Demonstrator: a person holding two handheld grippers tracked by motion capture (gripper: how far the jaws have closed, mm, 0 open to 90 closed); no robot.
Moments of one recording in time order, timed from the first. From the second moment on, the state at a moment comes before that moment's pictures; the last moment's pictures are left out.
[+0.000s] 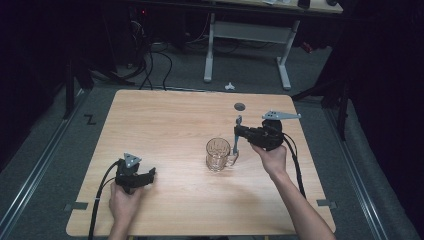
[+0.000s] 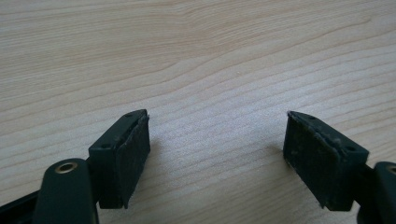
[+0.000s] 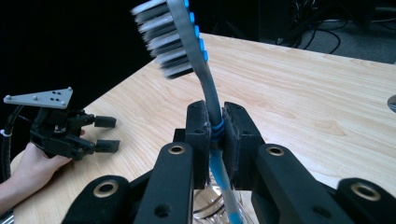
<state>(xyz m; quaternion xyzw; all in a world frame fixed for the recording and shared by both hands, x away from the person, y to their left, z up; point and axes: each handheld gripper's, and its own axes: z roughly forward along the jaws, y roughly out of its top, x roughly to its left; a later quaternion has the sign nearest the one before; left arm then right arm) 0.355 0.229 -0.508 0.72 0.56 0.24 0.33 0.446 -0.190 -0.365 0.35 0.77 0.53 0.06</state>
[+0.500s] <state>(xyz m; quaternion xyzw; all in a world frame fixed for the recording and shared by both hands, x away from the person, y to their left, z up) 0.355 0.229 -0.508 0.72 0.56 0.24 0.33 0.442 -0.188 -0.365 0.35 0.78 0.52 0.07</state>
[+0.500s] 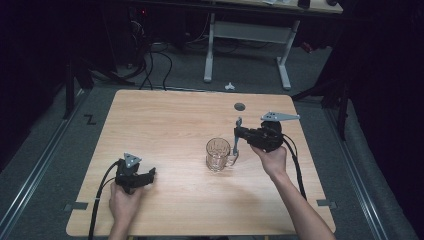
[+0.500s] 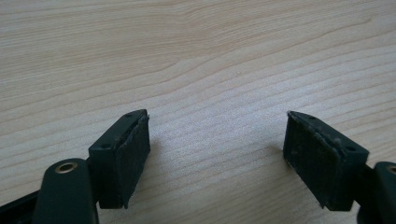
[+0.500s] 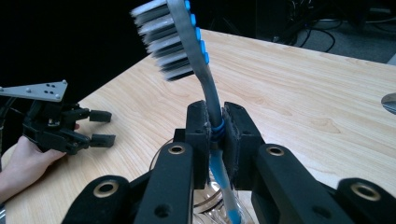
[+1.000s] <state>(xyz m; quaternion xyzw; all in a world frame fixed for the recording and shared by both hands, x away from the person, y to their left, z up) 0.355 0.229 -0.508 0.72 0.56 0.24 0.33 0.441 -0.190 -0.371 0.36 0.78 0.50 0.08</state>
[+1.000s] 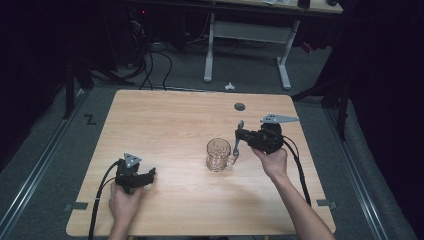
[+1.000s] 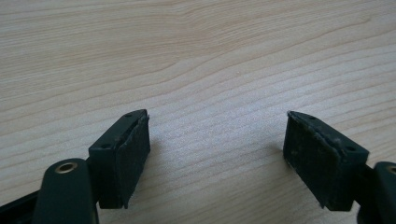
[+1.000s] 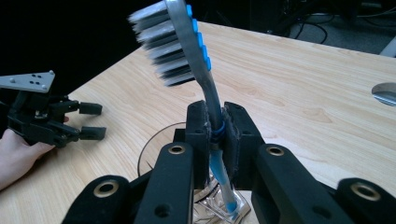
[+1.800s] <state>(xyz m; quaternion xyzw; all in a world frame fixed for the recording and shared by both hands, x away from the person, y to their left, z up) 0.355 0.229 -0.508 0.72 0.56 0.24 0.33 0.442 -0.191 -0.386 0.37 0.78 0.50 0.08</state>
